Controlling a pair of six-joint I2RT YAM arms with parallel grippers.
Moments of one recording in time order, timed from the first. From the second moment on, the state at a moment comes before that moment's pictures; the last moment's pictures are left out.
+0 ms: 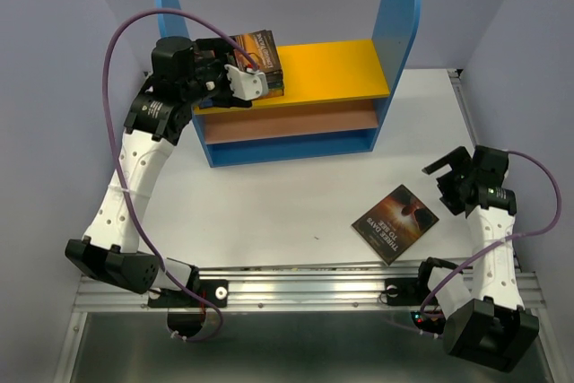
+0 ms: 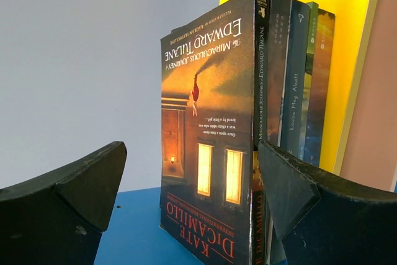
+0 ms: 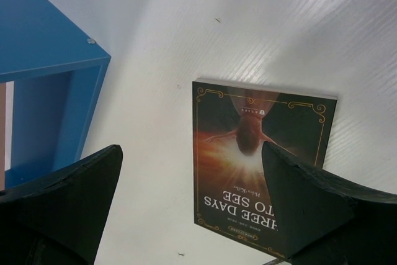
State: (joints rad) left arm -0.31 1.37 1.69 -0.62 0.36 1.21; right arm -0.31 0.88 0.77 -0.73 -0.07 0.77
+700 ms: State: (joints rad) left arm -0.31 1.34 1.64 -0.59 0.35 1.22; right arm -0.31 0.87 0.77 -0.73 -0.08 0.77
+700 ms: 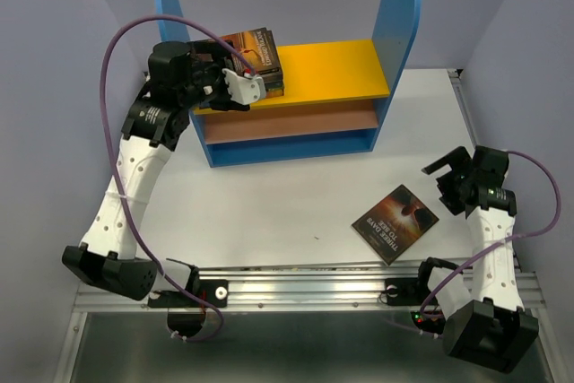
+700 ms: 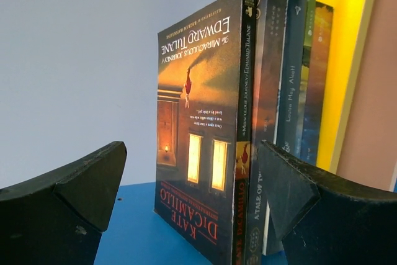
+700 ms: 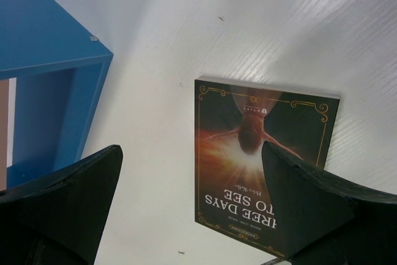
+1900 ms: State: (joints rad) left arm -0.96 1.34 1.26 -0.15 -0.03 -0.34; right arm -0.31 0.76 0.53 -0.83 -0.06 0.82
